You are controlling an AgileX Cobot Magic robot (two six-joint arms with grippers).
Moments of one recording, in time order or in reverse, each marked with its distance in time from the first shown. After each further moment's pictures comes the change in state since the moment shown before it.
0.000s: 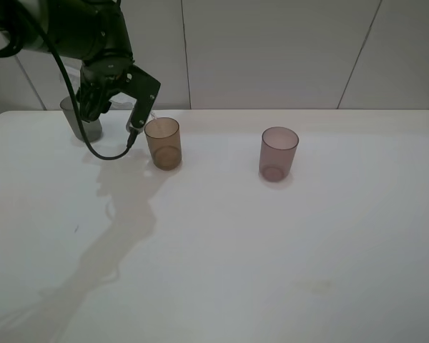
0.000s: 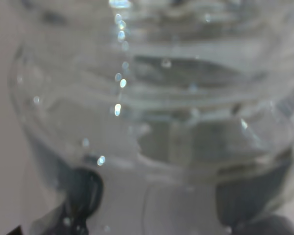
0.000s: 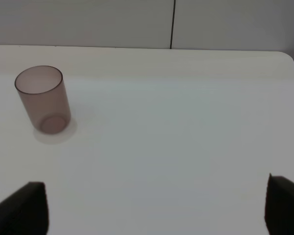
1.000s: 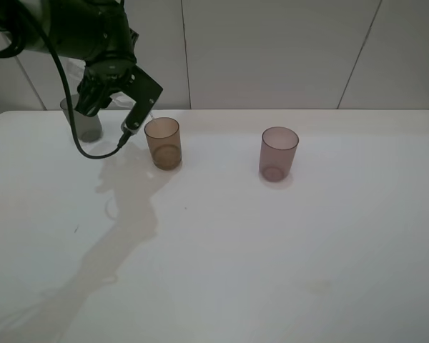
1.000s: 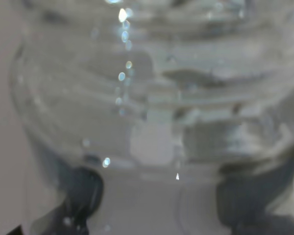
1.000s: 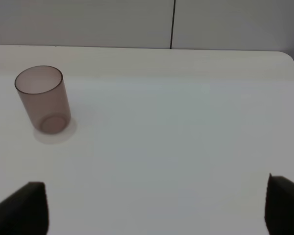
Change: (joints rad) left arm -0.011 0.000 0.000 0.062 -0.034 0.123; right arm 0.000 0.000 0.000 0.000 0.000 0.000
